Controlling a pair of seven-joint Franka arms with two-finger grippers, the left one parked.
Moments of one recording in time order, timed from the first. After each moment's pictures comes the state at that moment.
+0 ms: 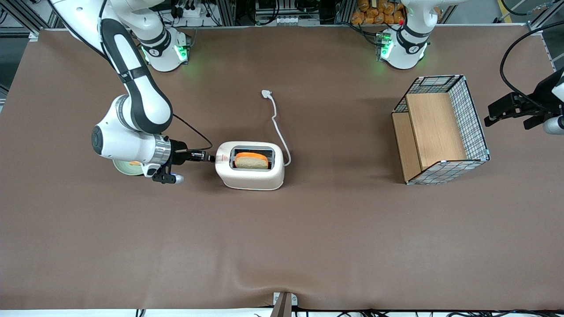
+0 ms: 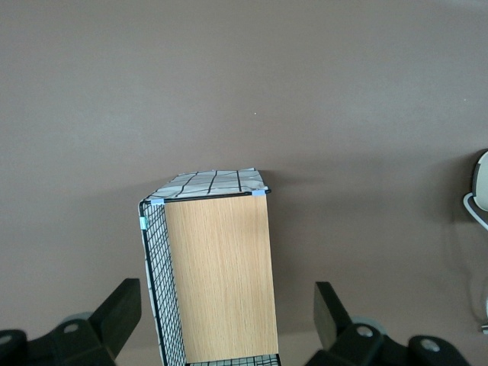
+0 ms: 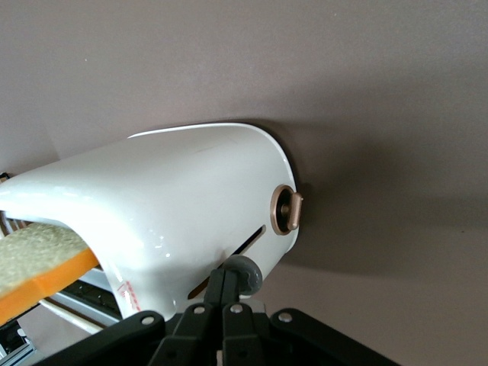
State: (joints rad) arm 0.27 0.34 0.00 -2.03 0.81 2.20 -0.10
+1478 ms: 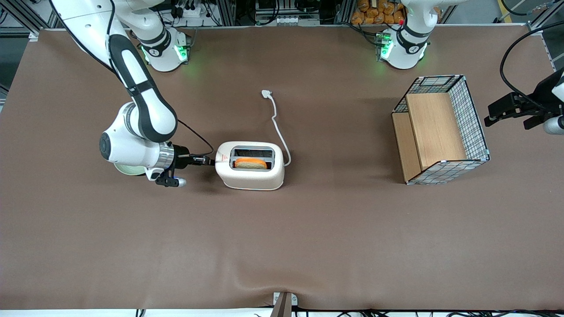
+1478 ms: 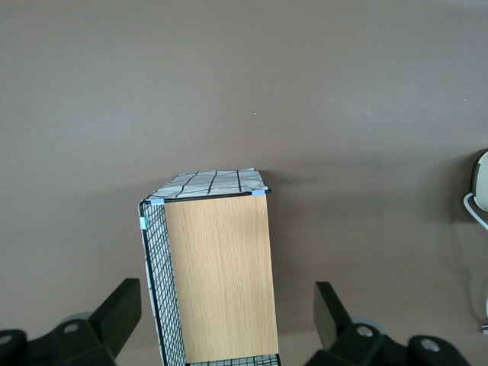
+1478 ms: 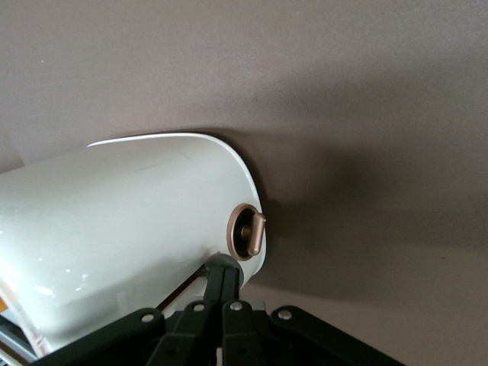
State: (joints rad) arm 0.27 0.40 0.00 -2.04 0.83 2.25 -0.15
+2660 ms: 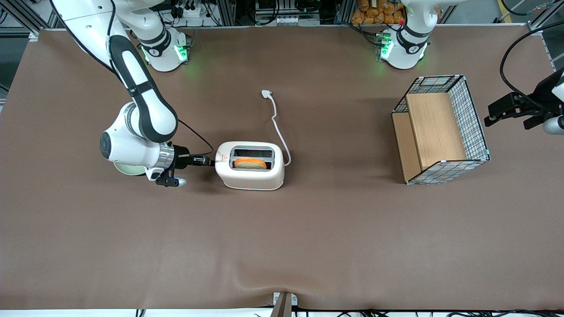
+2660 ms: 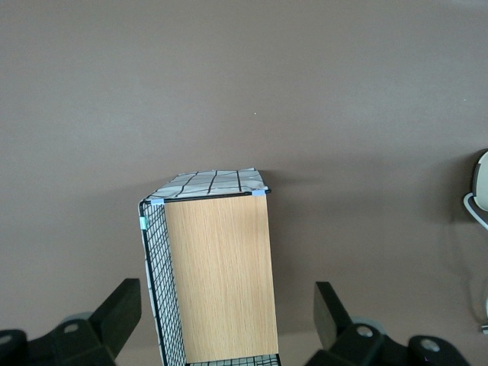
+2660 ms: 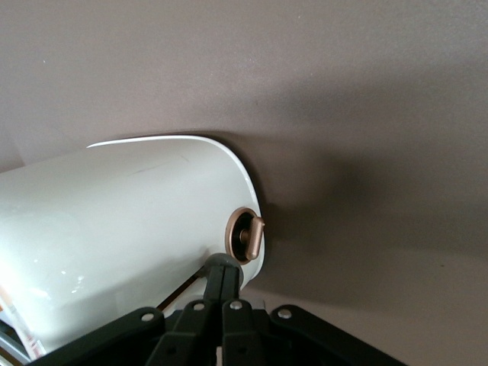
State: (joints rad) arm 0.27 0.40 0.00 -2.04 0.84 2.27 -0.18
